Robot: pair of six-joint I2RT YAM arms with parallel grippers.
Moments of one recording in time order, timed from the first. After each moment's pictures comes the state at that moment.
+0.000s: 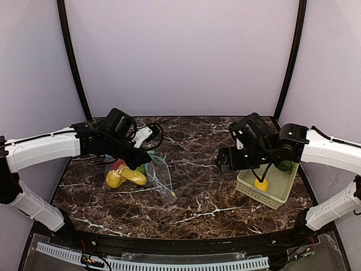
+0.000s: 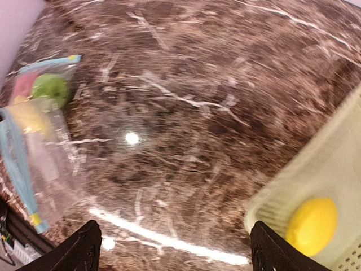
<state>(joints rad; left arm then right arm) -0.75 1.40 1.10 -0.56 0.10 0.08 1.02 1.31 1.16 -0.74 0.27 0.65</state>
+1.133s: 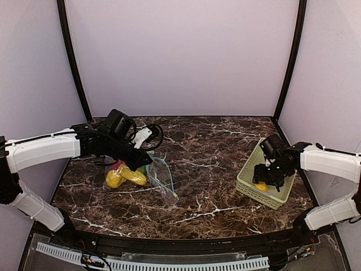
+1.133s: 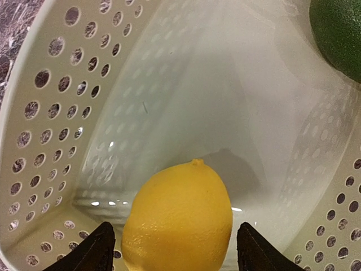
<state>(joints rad) -0.75 1.39 1.08 -0.54 0.14 0.03 0.47 1.23 0.71 -0.71 0.14 0.63</state>
